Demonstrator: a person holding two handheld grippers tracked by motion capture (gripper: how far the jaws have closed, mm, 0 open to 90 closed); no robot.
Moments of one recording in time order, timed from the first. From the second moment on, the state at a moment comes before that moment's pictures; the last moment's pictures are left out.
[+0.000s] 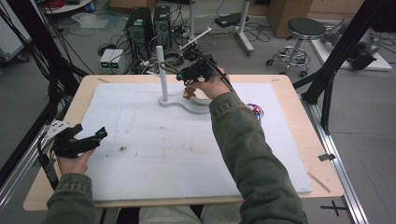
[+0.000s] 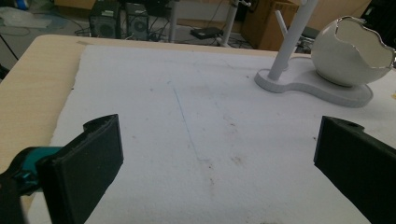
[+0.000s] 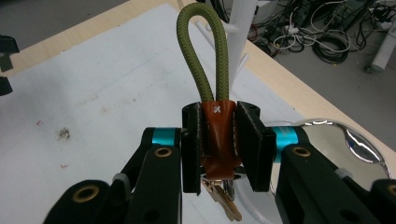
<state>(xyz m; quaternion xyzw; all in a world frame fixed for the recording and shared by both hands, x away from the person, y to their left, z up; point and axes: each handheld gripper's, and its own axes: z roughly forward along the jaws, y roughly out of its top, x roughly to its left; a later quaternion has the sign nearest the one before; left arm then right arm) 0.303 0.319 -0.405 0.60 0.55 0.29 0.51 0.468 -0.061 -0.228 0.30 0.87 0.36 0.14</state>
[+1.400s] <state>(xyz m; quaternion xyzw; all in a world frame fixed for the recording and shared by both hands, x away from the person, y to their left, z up) 0.303 0.323 -0.406 0.60 0.55 0.29 0.51 0.506 -0.022 -0.271 0.32 0.88 0.33 0.16</state>
